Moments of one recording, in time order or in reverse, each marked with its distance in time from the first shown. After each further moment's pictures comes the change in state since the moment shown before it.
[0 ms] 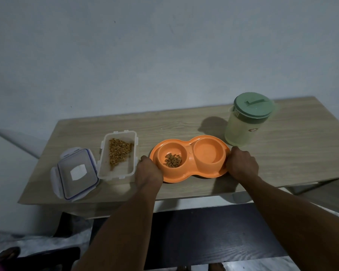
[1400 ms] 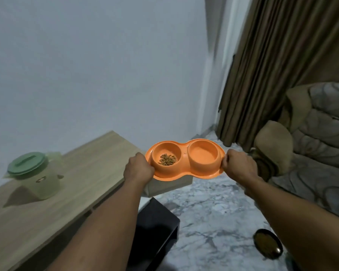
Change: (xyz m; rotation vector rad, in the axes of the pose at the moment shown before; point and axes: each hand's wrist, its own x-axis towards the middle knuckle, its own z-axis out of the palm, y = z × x) left_hand -0.450 0.337 0.111 0.089 -0.284 0.923; right_hand -0.271 0.536 -0.270 -0.089 0.517 0.566
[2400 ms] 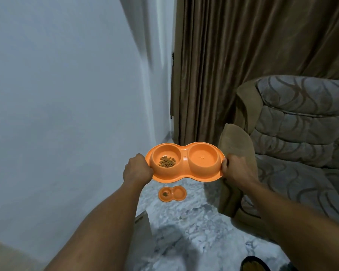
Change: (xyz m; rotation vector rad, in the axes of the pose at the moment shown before) left_hand 0.313 0.333 0.199 0.083 -0.152 0.326; right_hand 0.345 0.197 0.084 0.035 0.024 0.317
